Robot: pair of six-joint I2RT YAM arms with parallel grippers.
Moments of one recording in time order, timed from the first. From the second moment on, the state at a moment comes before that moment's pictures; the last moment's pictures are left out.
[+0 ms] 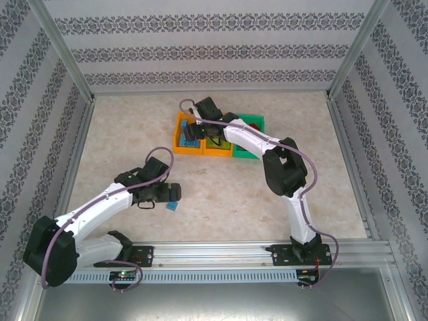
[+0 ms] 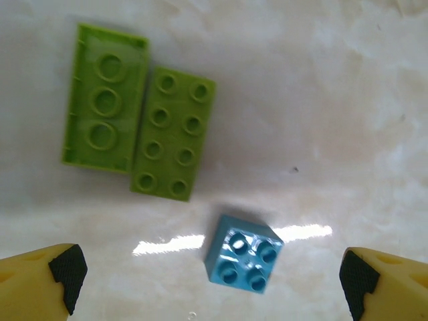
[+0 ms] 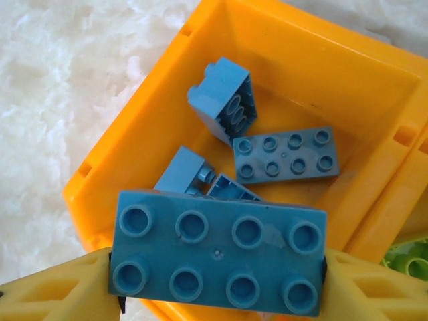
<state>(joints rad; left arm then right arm) -0.54 1.15 0.68 -0.74 -0.02 -0.58 0.63 2.21 1.86 -0.50 -0.11 0.25</state>
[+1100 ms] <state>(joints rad) -0.68 1.37 0.65 -0.62 -0.01 -0.62 0.56 1.86 1.50 -0.47 -0.09 0.34</state>
